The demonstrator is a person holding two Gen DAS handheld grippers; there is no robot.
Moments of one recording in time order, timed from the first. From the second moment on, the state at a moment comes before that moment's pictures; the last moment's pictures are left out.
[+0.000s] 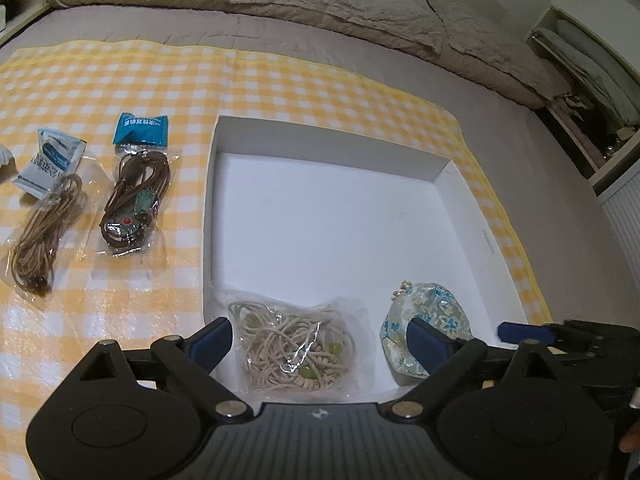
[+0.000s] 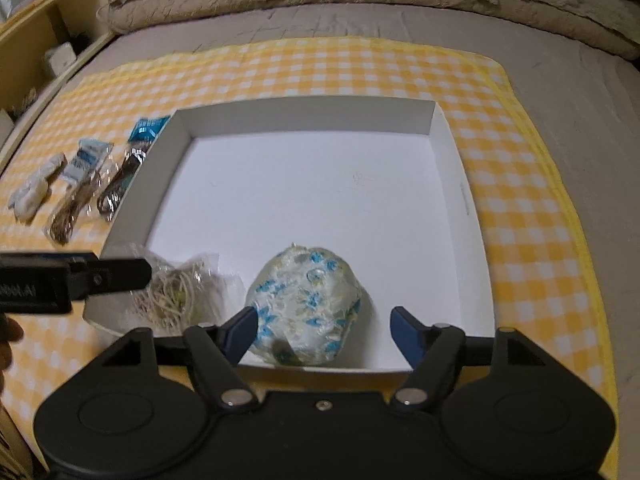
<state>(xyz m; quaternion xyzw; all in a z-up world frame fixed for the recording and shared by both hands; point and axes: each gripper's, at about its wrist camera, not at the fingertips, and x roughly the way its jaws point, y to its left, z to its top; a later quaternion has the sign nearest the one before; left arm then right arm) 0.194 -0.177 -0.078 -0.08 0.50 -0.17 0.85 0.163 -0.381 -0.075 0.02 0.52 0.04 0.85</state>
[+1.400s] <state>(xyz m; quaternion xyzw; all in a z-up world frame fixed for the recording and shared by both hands) 0.158 -0.144 -0.046 -0.01 0.43 -0.16 0.89 0.108 -0.391 -0.031 0.04 0.40 -0.01 0.91</state>
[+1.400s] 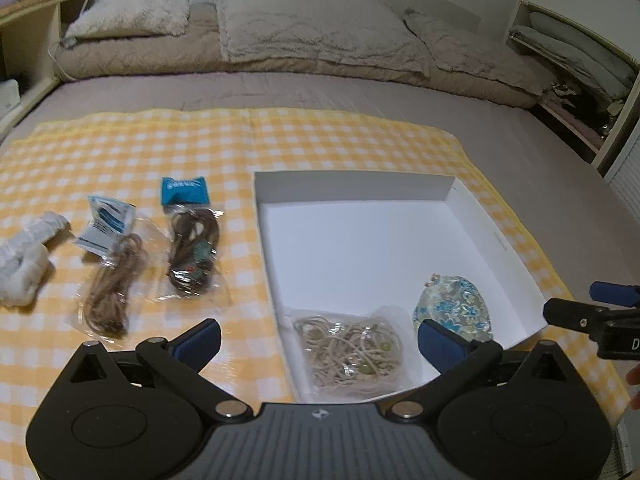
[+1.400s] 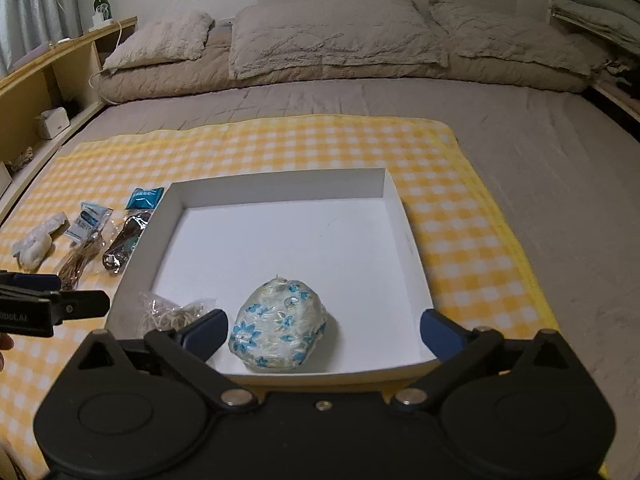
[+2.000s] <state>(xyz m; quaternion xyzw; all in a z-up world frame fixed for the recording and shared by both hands) 0.164 -0.042 -0.010 -0.05 0.36 -0.06 0.93 0.130 -0.350 -0.016 0.04 0.36 0.00 0.93</state>
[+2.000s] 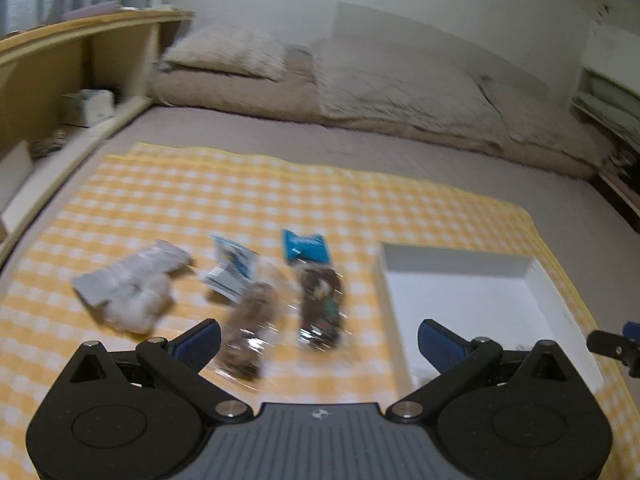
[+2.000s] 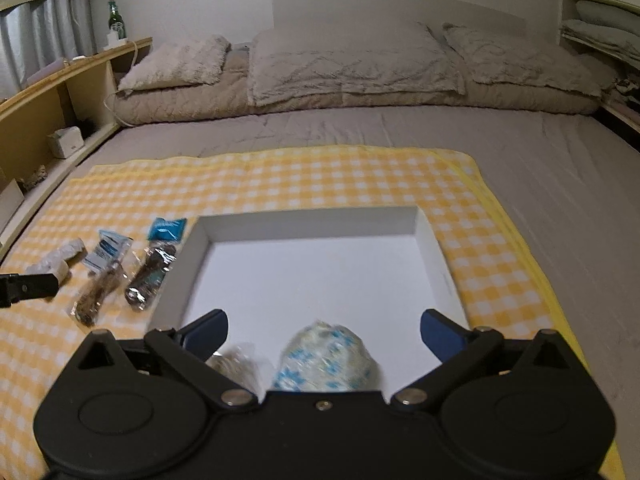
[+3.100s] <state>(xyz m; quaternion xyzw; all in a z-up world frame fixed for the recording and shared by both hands) 0.214 0.087 -0.023 0.03 0.30 0.07 0.95 0.221 -0.174 -0.013 0.11 0.35 0.11 0.92</state>
